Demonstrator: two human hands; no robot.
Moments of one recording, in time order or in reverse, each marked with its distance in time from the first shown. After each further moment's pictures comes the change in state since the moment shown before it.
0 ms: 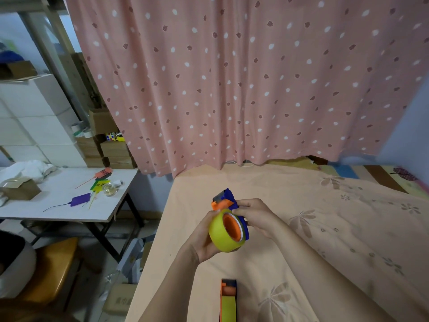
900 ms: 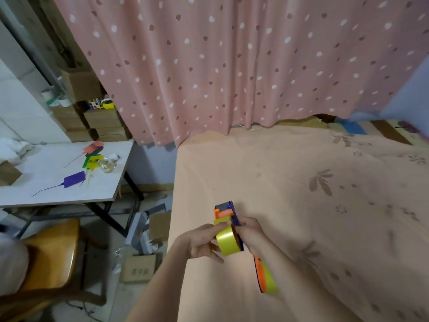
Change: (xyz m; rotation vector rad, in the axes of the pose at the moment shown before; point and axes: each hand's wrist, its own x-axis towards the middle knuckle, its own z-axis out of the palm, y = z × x) left_hand -0.033 0.019 -0.171 0.597 0.058 -0.422; right_hand 0.038 0.132 0.171 0.193 0.230 0.272
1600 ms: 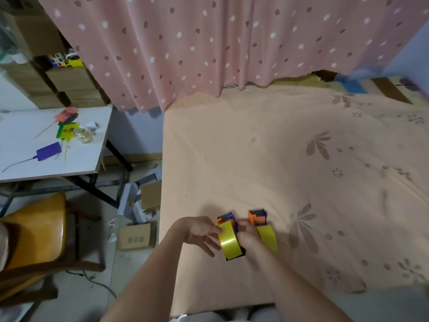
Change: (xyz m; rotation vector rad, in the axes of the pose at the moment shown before) left_hand 0.042 -0.057 -0.020 0.276 -0.177 -0.317; right_hand 0.014 0.117 0.008 -0.103 0.173 0.271
